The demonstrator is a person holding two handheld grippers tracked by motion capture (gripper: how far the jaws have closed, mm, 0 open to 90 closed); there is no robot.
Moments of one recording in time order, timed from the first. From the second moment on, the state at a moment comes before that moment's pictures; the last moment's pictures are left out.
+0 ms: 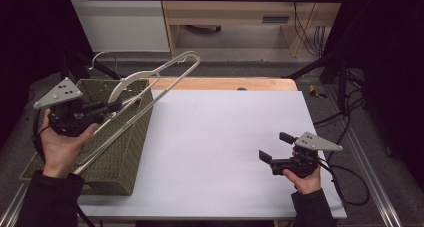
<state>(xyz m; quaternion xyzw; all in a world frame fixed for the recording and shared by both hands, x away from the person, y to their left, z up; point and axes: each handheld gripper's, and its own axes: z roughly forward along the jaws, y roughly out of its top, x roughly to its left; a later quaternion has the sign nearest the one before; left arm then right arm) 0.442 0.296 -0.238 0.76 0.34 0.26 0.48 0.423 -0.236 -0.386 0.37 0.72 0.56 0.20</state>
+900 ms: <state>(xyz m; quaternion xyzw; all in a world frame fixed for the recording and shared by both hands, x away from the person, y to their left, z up) 0.482 0.394 -0.283 0.76 0.40 0.27 0.43 0.423 -0.235 -0.387 0.37 0.72 0.55 0.20</state>
